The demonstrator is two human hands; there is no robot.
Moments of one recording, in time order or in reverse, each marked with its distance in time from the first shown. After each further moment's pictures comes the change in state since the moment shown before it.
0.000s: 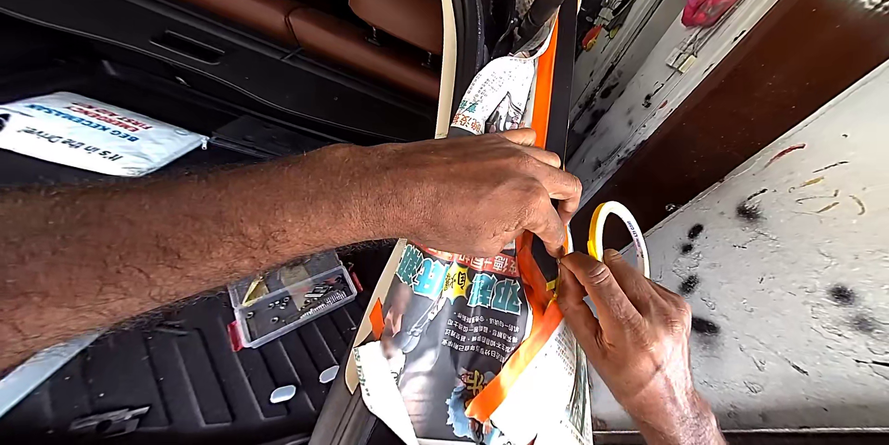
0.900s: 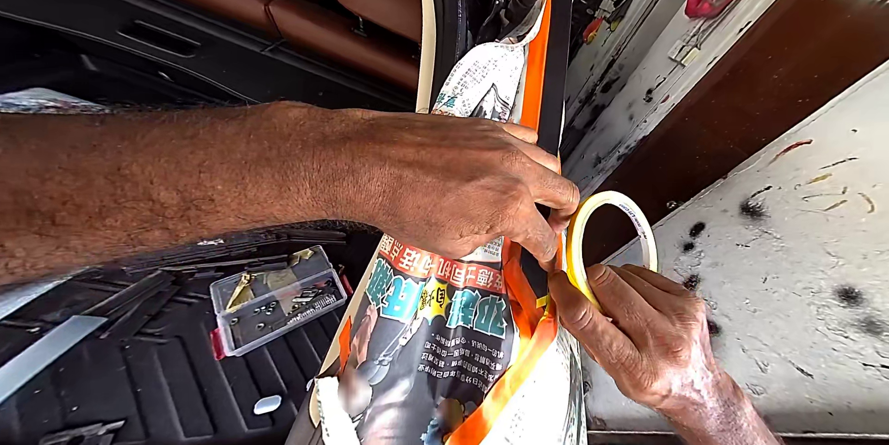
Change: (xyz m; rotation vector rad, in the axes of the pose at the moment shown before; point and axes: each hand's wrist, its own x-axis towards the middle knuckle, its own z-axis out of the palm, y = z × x) left_hand 0.005 -0.021 -0.003 0.040 0.005 0.194; right_hand 0.012 0.034 -0.005 0.040 -0.075 -0.408
